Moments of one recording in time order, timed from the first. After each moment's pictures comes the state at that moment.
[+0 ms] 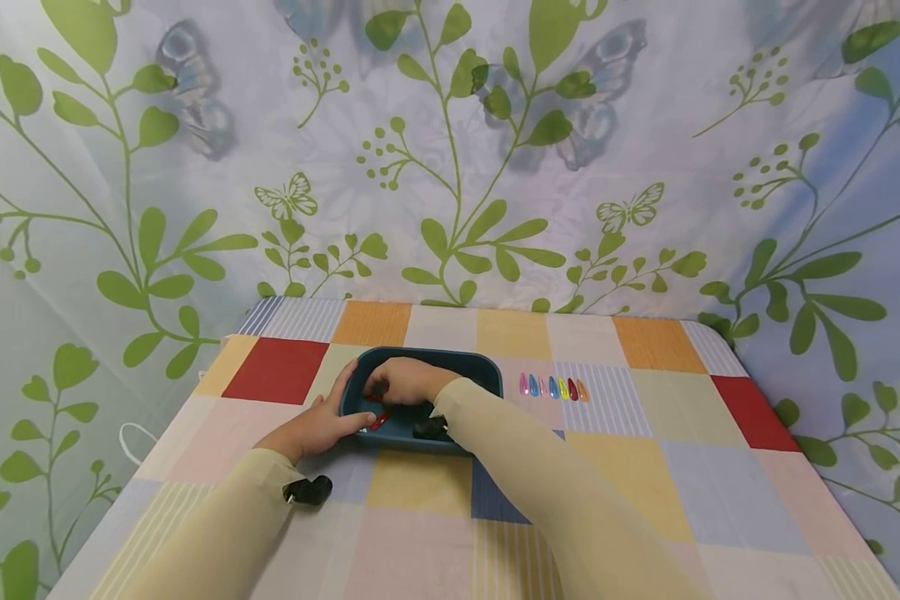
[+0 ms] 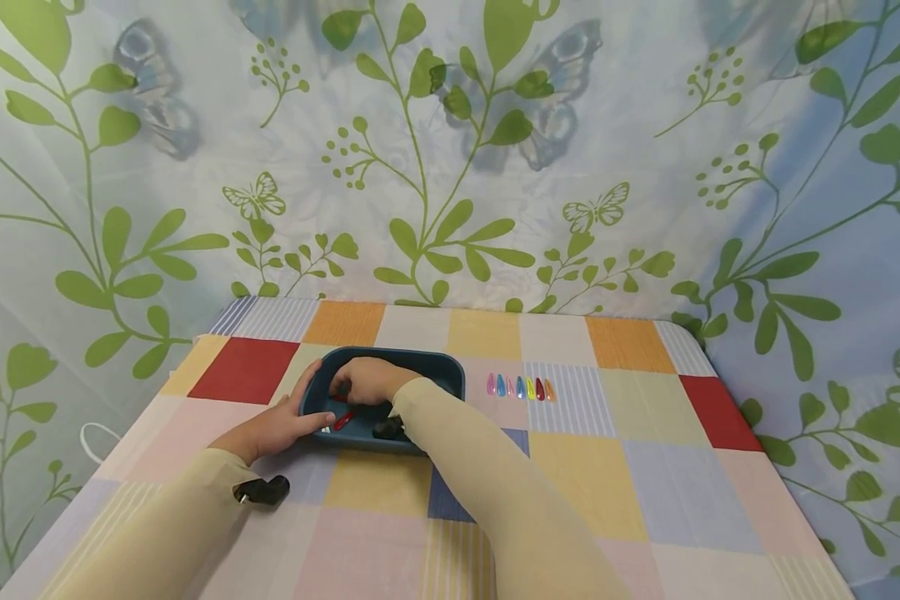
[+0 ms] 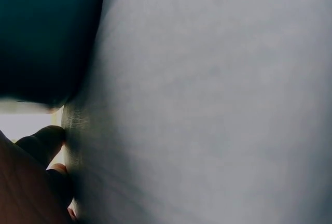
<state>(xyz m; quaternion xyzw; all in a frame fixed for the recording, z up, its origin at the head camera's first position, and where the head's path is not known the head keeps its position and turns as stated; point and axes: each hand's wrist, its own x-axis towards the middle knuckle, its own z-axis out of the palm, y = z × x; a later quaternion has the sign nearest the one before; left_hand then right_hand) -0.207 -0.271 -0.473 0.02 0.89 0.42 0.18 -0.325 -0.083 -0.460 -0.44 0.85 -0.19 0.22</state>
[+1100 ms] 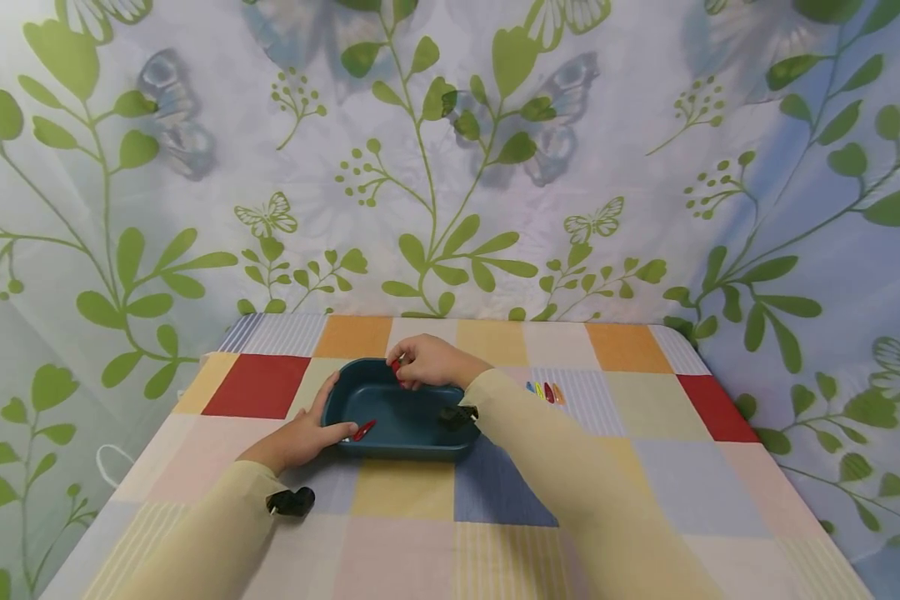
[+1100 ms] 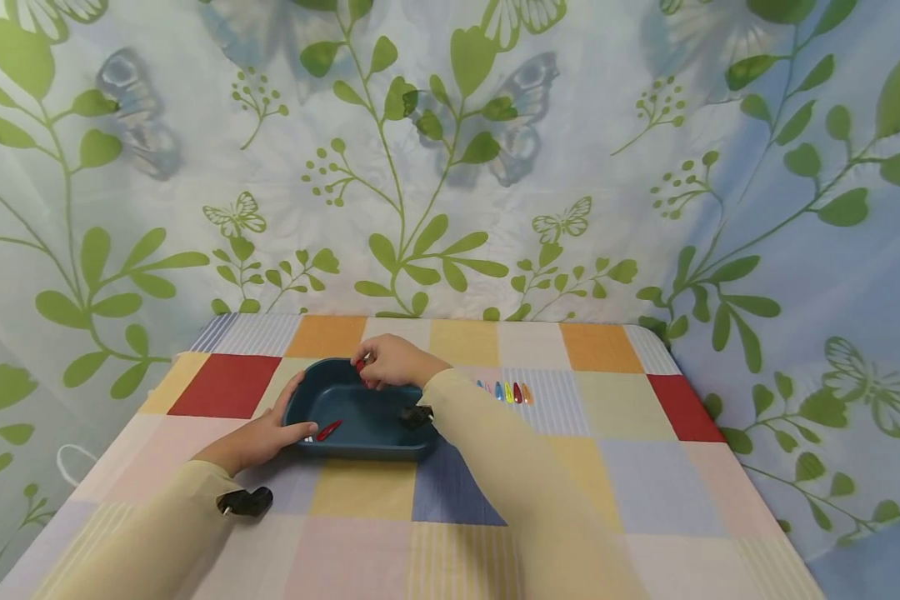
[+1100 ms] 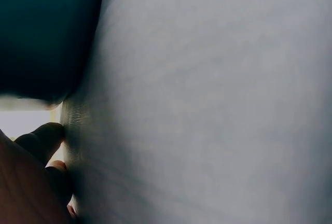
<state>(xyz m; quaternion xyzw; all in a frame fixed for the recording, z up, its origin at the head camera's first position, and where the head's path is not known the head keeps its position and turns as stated) -0.200 -0.267 -0.470 -0.02 0.91 0.38 0.19 -0.329 -0.010 -0.412 -0.33 0.82 -0.39 0.24</state>
